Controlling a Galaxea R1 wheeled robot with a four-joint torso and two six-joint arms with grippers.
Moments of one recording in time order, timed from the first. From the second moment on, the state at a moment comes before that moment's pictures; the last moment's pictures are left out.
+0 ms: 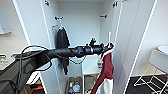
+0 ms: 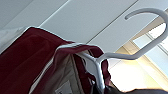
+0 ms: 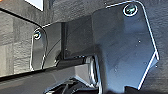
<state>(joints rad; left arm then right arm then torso) -0.01 2.81 -1.51 0.63 0.00 -1.50 -1.55 3.08 -2.72 -0.17 0.10 0.18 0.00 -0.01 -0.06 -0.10</state>
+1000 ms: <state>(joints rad) -0.01 2.81 -1.49 0.63 0.00 -1.50 -1.56 3.08 -2.72 -0.17 0.09 0.18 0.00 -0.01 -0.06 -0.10</state>
